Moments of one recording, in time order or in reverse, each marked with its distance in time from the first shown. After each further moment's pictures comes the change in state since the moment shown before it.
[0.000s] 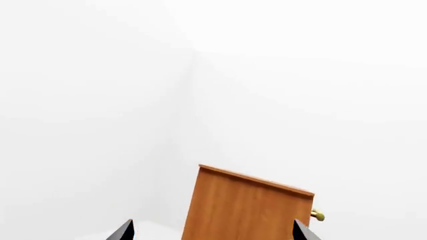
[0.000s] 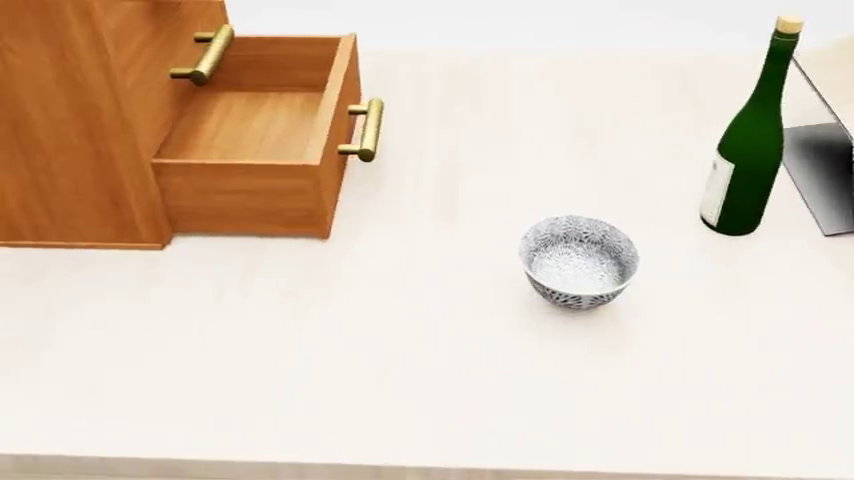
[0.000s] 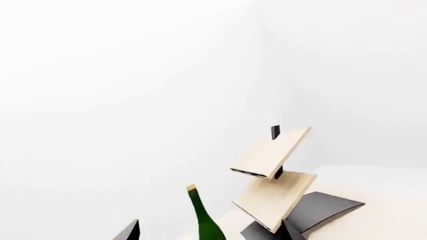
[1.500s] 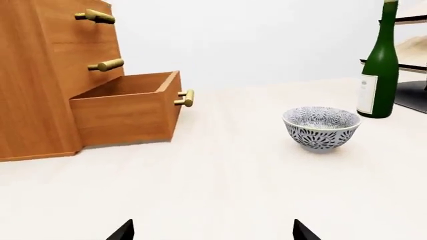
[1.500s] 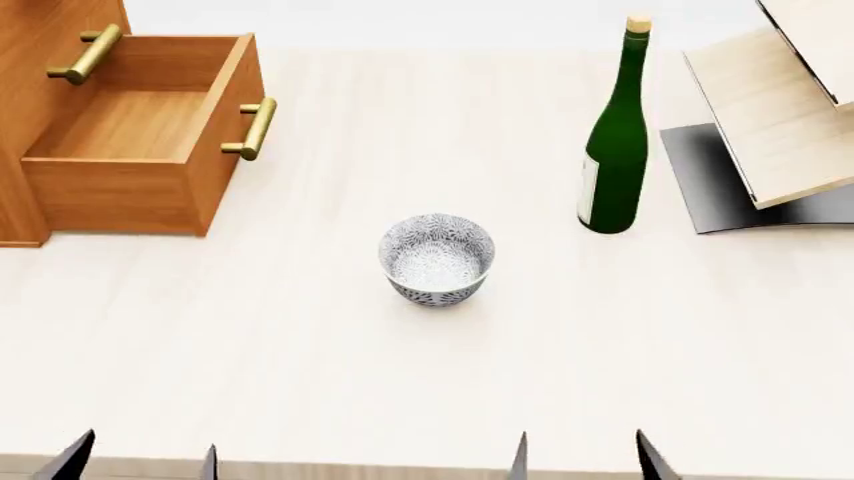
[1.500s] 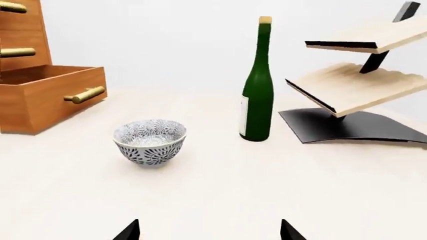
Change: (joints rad) left arm -0.173 0.086 0.667 -0.456 0.522 -0.125 -0.010; right arm -0.014 -0.137 -0.886 0.422 -0.720 -0.330 0.090
